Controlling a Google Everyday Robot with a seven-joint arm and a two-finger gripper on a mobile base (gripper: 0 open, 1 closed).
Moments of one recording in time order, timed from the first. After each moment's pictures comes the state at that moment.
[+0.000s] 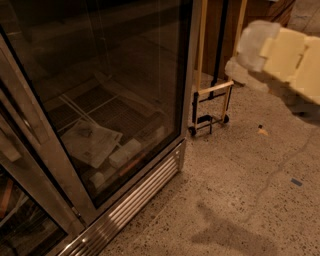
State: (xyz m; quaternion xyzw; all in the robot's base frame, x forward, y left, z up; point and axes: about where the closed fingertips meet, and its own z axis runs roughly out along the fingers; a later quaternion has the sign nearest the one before) arm 0.363 -0.080 1.105 -0.63 -0.19 -0.49 0.57
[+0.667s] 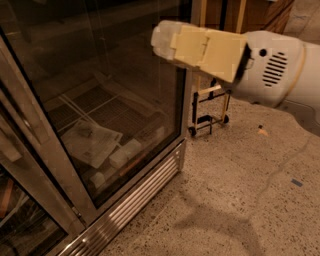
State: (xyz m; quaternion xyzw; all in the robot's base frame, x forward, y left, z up) arm 0.412 -0.020 1.095 -0.62 -0.23 -0.48 0.58
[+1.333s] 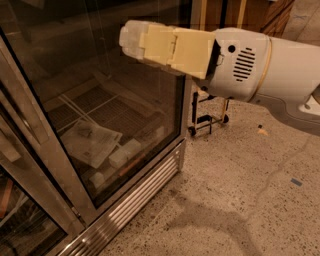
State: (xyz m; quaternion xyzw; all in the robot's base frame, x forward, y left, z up) arm 0.414 0.015 1.094 -0.61 -0.25 -0.45 0.59
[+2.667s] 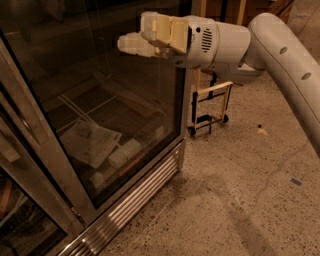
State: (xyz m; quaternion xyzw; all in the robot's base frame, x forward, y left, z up) arm 0.477 0.047 1.083 -0.50 -0.37 -0.33 0.71
